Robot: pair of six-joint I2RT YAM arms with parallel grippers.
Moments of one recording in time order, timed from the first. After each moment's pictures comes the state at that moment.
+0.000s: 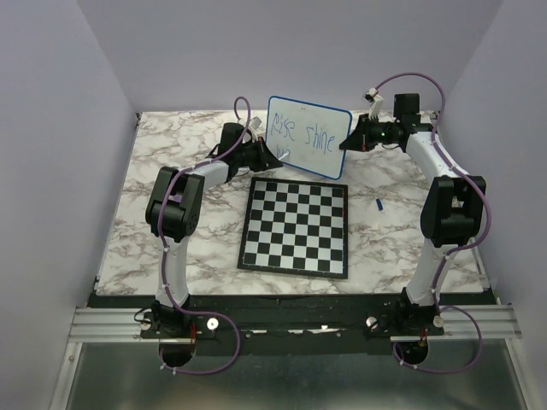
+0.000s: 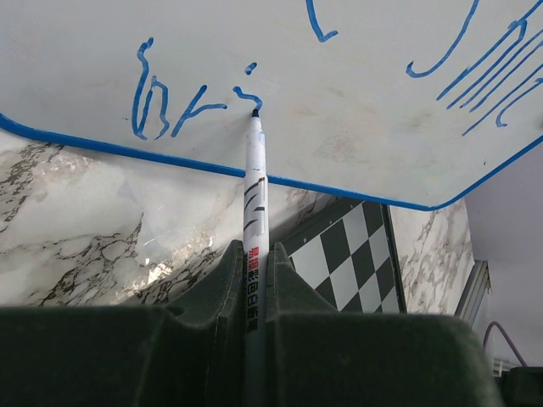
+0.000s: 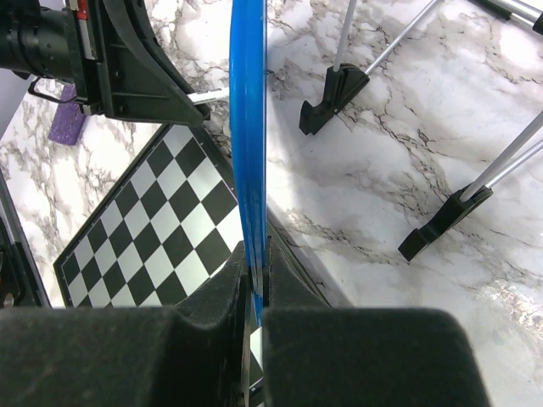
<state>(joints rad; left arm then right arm) -0.30 2.13 1.41 0.21 0.63 -0.61 0.03 1.97 1.65 -0.43 -0.91 -0.11</state>
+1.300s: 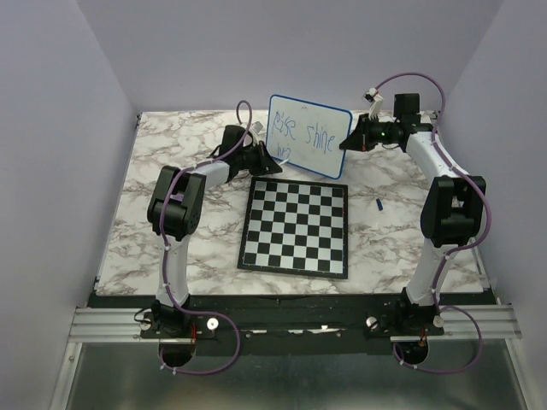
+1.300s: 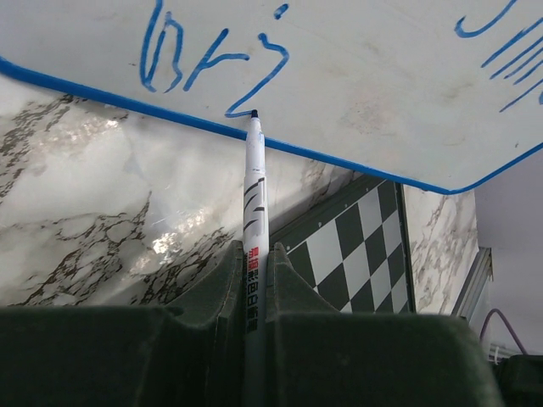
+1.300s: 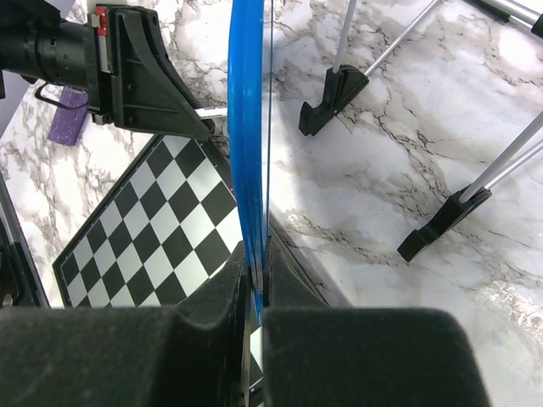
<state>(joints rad) -0.30 2.15 1.42 0.14 0.65 -0.59 0.03 1.97 1.65 -0.43 -0.91 -0.11</state>
